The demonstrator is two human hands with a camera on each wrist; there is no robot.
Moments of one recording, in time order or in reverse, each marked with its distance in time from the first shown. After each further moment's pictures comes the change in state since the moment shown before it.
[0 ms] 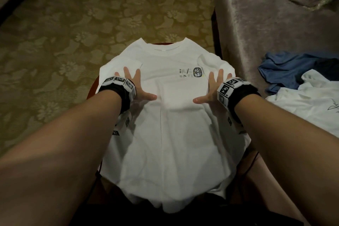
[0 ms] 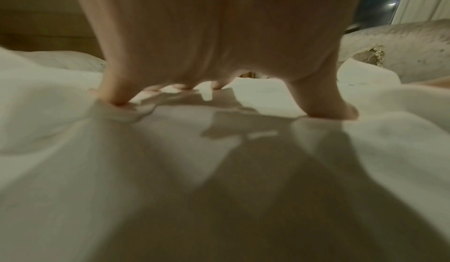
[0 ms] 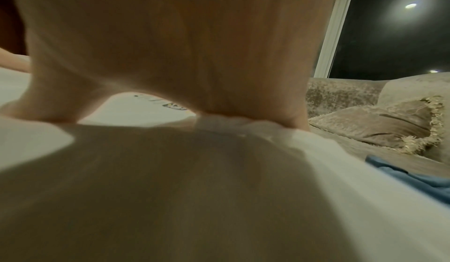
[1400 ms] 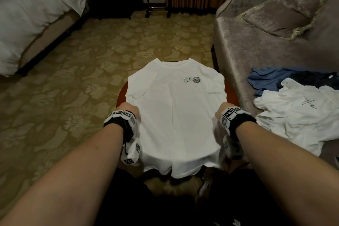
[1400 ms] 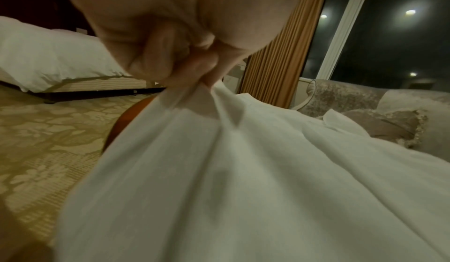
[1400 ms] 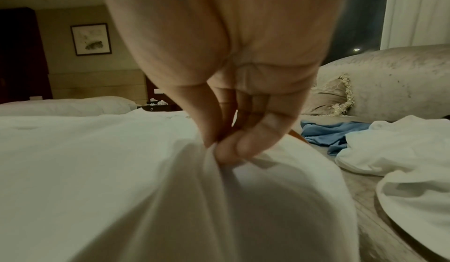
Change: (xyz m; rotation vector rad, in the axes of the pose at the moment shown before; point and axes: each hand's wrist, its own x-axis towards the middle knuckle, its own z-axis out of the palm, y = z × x) left_hand -0.123 -0.067 0.067 -0.535 0.151 -0.250; right_hand -0.161 -0.003 0.053 0.040 -0.002 0.218
